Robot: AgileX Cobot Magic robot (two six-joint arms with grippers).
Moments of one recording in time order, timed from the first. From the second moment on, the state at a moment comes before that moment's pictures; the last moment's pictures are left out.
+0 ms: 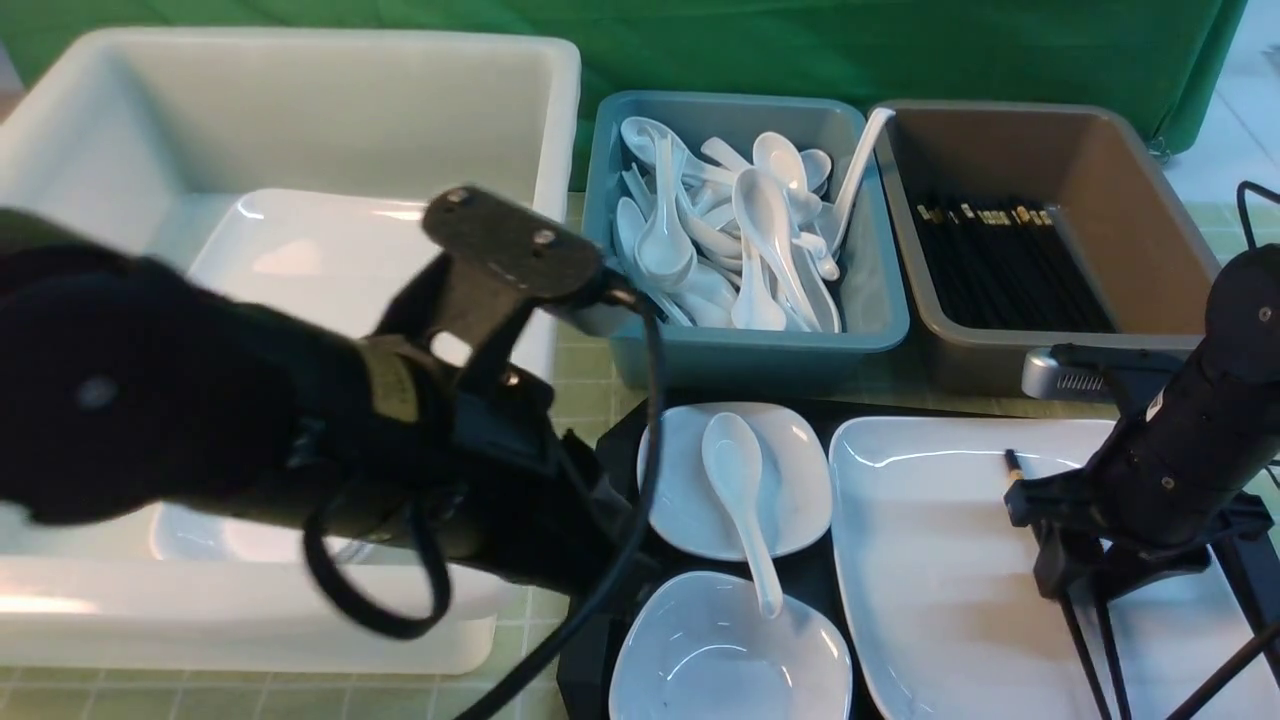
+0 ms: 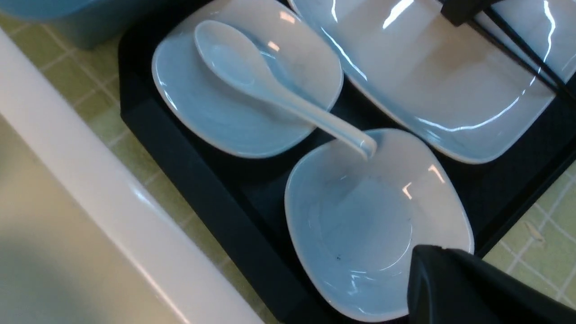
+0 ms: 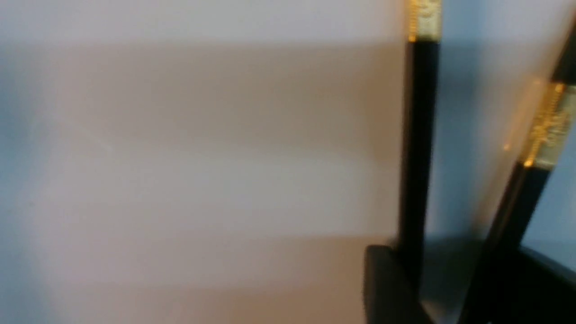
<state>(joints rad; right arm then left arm) 0.15 1.78 -1.03 0.16 0.80 0.11 -0.71 1.29 -1.01 -0.22 0.68 0.13</state>
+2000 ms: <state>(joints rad) 0.03 2.13 -1.84 0.18 0.37 0.03 -0.71 1.58 -1.29 -0.23 0.33 0.12</state>
